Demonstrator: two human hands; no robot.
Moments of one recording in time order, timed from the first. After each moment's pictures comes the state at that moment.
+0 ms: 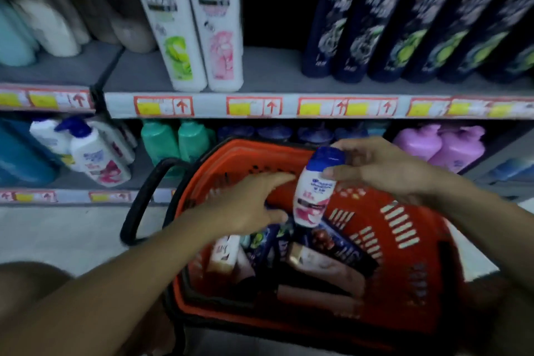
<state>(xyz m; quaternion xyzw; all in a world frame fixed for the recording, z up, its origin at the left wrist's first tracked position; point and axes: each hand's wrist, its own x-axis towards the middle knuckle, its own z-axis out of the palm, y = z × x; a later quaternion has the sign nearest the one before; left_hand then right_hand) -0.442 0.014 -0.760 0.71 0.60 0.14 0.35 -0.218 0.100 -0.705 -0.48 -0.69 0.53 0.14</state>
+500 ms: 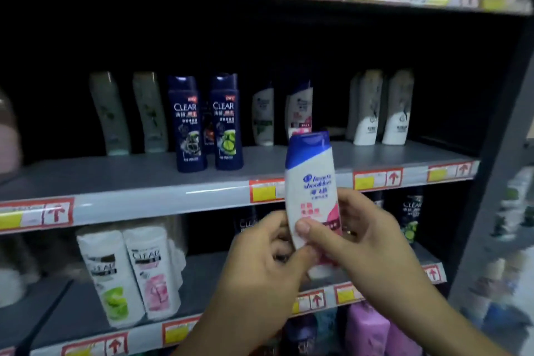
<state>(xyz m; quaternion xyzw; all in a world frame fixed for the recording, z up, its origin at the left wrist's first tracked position) -0.322 0.080 -0.502 0.63 0.43 0.53 0.37 -0.176 0.105 -0.490 -0.38 -0.66 0.36 0.54</state>
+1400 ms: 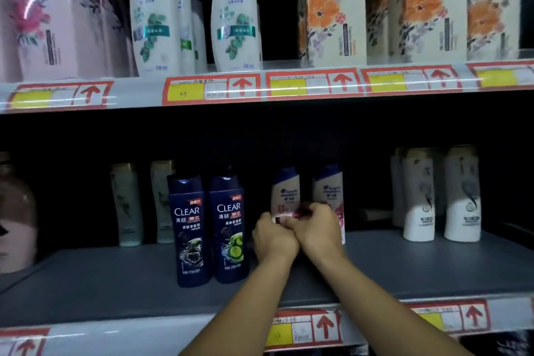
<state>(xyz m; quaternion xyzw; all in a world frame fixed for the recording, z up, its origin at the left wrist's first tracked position) -0.332 0.338 -0.420 0.40 0.69 0.58 0.18 -0.260 0.367 -0.419 -0.48 -0.65 0.25 0.53</state>
